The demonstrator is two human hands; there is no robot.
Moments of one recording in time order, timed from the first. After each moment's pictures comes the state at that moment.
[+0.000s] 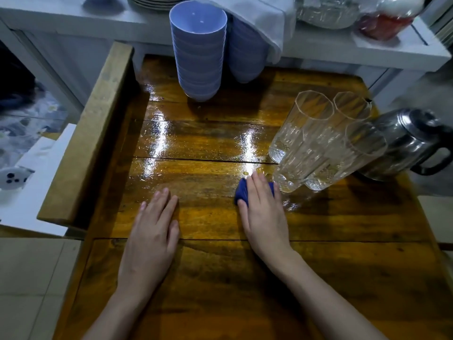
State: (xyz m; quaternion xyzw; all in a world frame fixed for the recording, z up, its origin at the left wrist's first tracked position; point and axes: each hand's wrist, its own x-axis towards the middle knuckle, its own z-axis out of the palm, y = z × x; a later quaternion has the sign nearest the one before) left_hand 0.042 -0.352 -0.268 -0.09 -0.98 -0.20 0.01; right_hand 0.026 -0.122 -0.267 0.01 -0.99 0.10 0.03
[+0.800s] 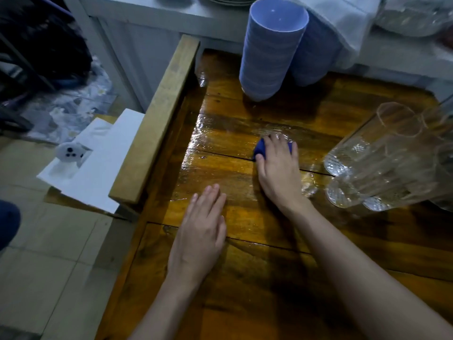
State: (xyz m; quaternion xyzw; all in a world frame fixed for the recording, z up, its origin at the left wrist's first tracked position) left_hand 0.040 -0.351 -0.270 -0.08 -0.97 -0.24 0.05; right_hand -0.090 -0.177 -0.270 0.05 -0.99 0.11 0.06
